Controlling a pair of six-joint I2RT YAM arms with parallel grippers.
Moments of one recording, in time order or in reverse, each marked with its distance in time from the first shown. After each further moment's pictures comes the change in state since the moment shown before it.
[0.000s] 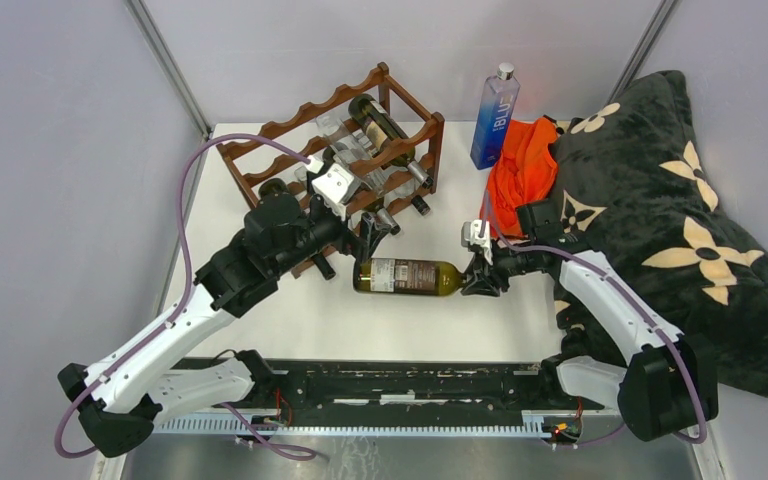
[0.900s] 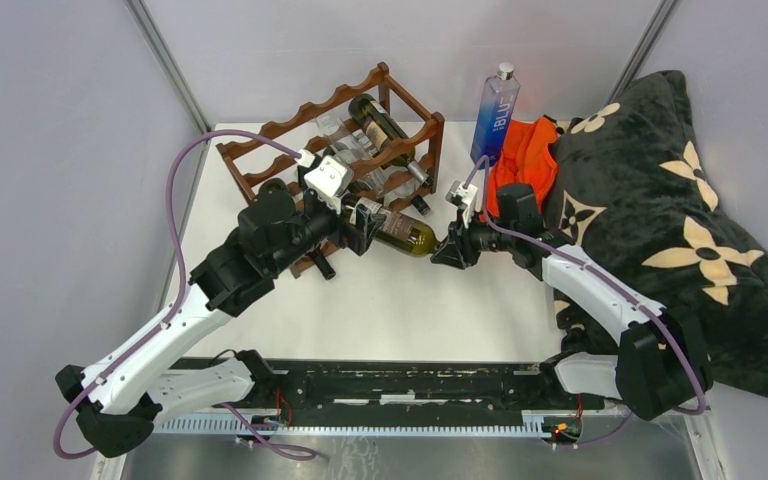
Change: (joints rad) left arm 0.001 0.000 0.035 -0.006 -0.074 0.000; right arm 0.133 0.081 -0.007 0.555 0.154 0.760
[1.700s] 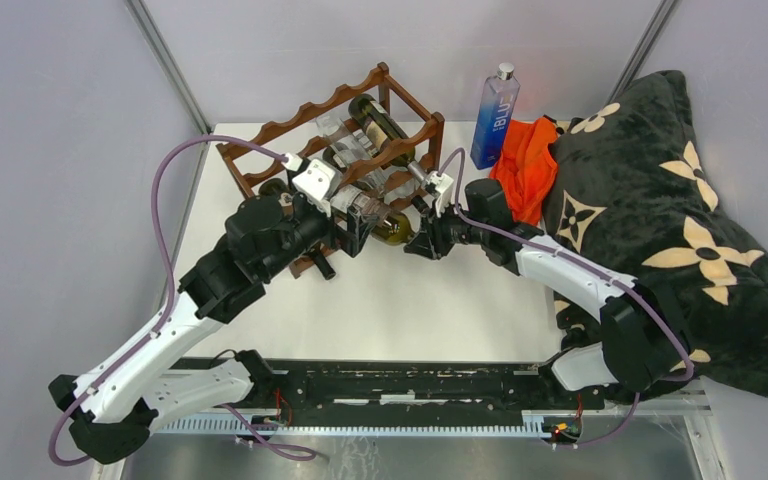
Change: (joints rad) left arm 0.000 -0.047 -0.006 -0.011 -0.014 0.000; right arm 0.140 0.148 0.063 0.211 0.163 0.244
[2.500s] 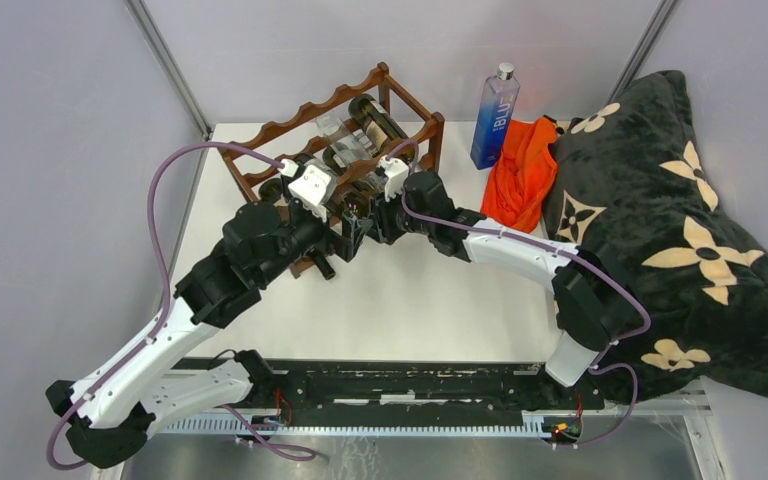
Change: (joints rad) left arm 0.000 -0.037 -0.028 -0.032 -0.039 0.000; right arm 0.216 0.270 0.281 0.063 0.387 0.196
